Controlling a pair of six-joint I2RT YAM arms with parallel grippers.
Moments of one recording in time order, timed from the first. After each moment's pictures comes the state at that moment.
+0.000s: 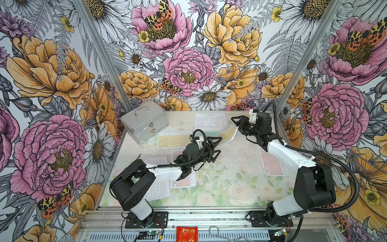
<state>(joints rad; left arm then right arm) -0.82 1.60 0.74 0.79 0.14 -1.76 0.16 1.51 1.06 0.08 -0.46 0.99</state>
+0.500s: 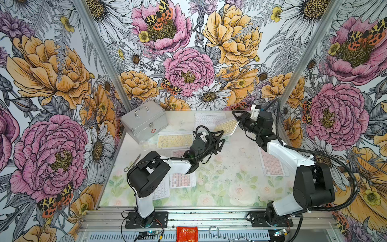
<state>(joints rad) -0.81 1.81 0.90 0.91 0.04 -1.87 0.16 1.51 1.04 0.30 -0.45 1.09</state>
